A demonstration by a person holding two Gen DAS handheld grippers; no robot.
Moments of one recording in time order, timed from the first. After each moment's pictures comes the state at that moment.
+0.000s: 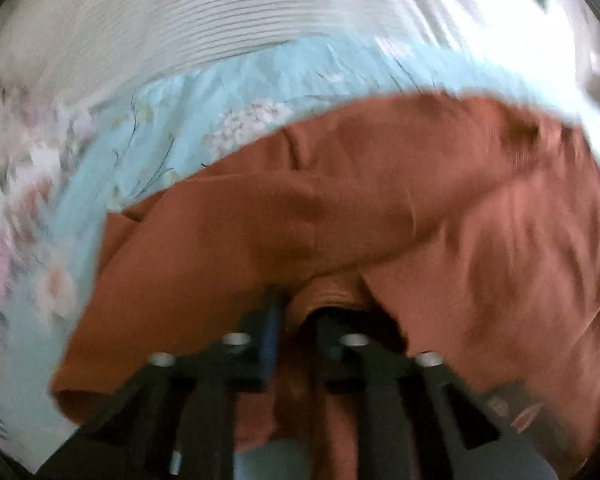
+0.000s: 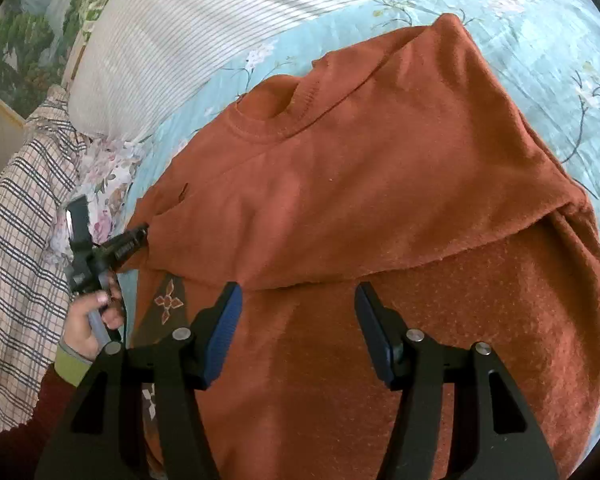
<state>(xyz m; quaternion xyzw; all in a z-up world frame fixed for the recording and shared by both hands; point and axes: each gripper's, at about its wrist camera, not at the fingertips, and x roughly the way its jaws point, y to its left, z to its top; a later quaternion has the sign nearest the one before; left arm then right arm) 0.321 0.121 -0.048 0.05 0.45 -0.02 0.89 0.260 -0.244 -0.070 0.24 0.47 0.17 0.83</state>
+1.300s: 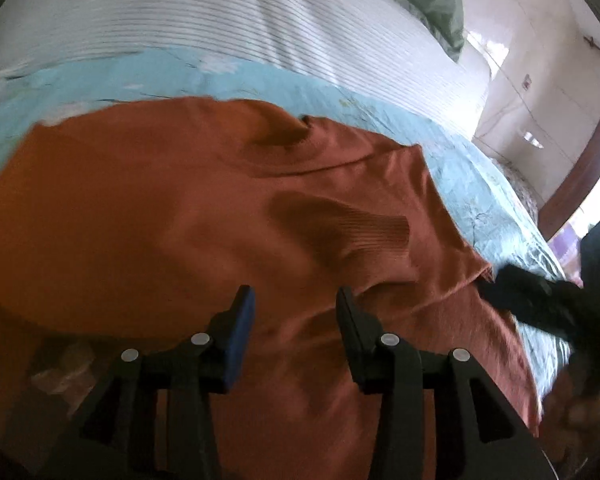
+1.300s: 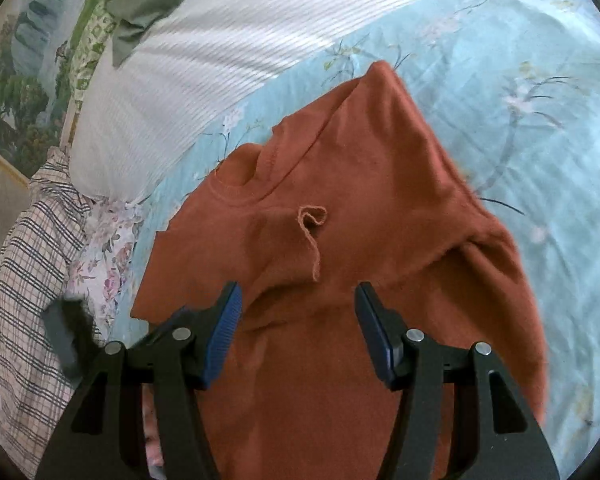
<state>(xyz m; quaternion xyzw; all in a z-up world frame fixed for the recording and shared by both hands) 0.228 -0.044 -0.035 -0.09 0.42 -0.16 0.89 0.247 -0.300 -0.055 0.31 0.41 0.13 0.85</state>
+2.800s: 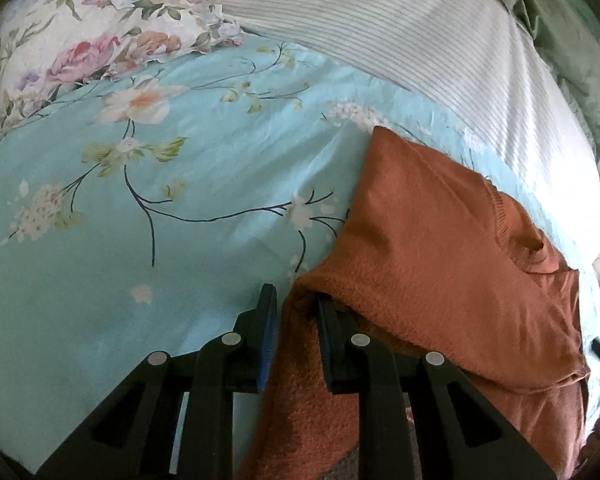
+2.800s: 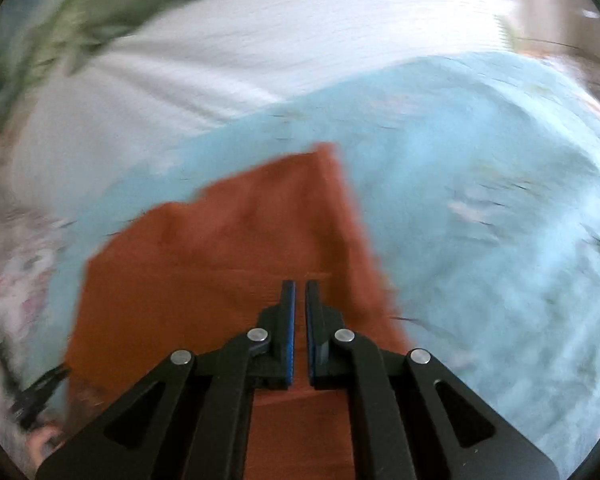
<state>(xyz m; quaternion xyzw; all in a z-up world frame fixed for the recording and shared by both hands) 0.231 0.143 -0.065 -0.19 0.39 0.10 0.90 0.268 -0.307 -0.031 0.20 0.37 0.03 0.91</state>
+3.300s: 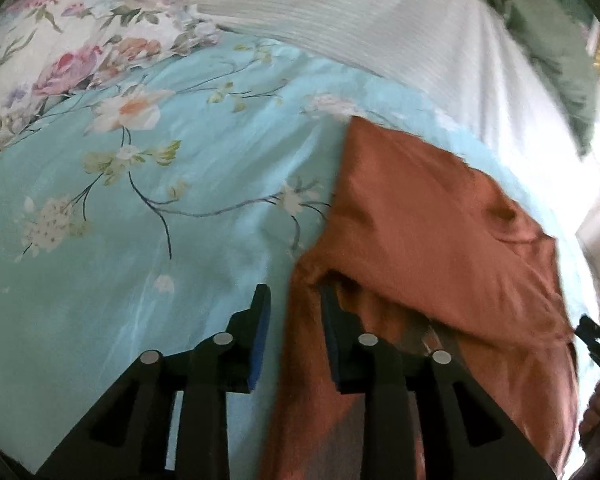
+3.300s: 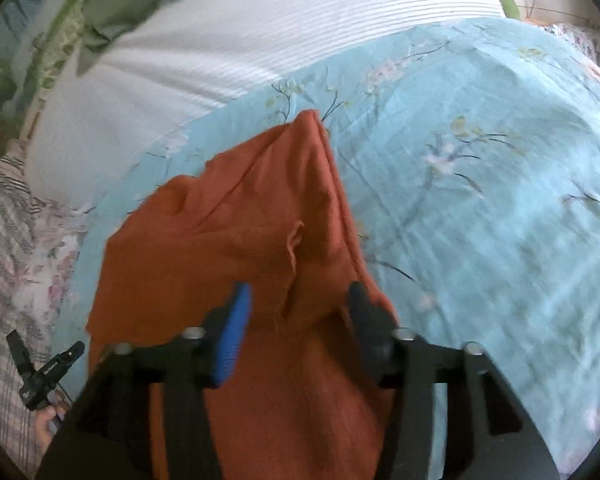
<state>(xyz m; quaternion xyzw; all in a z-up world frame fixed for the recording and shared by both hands) 0.200 0.154 -0.045 -0.17 0.41 0.03 0.89 0.214 -0.352 -0.035 0.23 0.40 0.04 0.88</state>
